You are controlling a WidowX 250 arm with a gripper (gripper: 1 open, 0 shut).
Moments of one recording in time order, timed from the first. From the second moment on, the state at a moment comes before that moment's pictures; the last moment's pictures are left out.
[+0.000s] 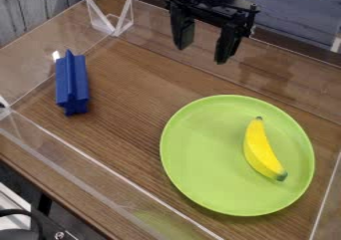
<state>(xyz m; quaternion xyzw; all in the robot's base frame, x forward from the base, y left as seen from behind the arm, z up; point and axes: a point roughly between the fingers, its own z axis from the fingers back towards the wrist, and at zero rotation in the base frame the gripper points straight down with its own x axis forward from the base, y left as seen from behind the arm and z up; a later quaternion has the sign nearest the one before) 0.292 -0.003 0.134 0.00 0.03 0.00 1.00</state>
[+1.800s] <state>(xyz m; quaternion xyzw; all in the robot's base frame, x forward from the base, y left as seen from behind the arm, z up) 0.283 -0.103 0.046 -0.05 -0.02 0.17 0.98</state>
